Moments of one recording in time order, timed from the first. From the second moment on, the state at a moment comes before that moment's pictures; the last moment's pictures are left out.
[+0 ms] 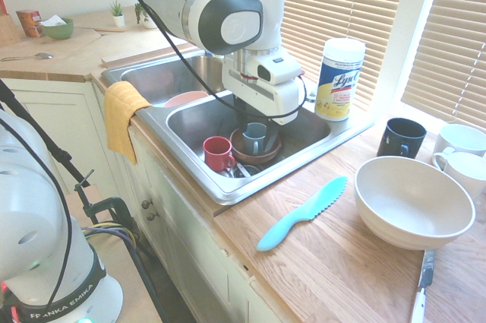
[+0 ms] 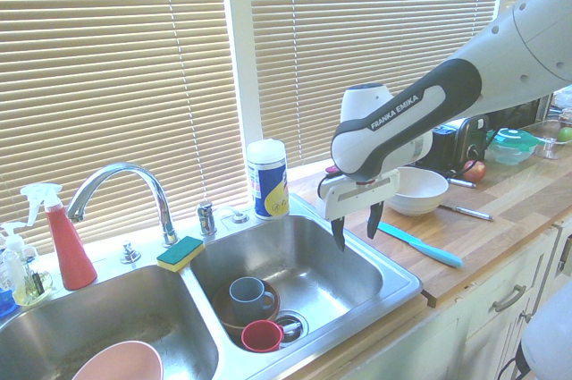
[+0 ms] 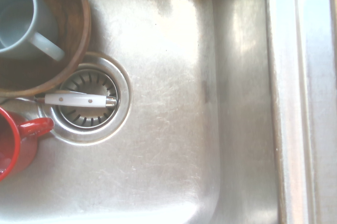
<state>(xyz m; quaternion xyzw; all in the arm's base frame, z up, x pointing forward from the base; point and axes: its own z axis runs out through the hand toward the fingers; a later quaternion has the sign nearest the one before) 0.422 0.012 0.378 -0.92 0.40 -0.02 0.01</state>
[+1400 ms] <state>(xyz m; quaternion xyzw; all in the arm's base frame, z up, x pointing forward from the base) 0.354 -0.137 0.340 -0.92 0.38 -0.01 -0.02</state>
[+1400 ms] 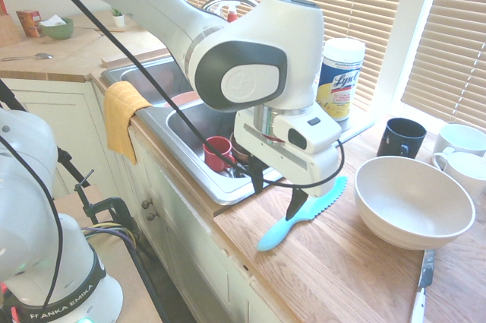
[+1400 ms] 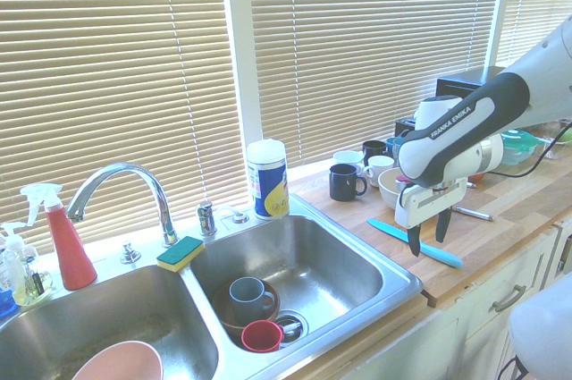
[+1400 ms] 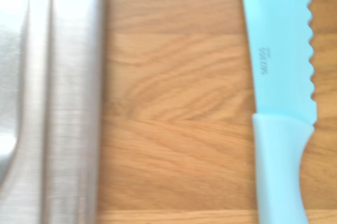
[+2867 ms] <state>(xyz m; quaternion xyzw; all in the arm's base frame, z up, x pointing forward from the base) 0.375 -0.147 0.312 -0.93 0.37 -0.06 -0.01</state>
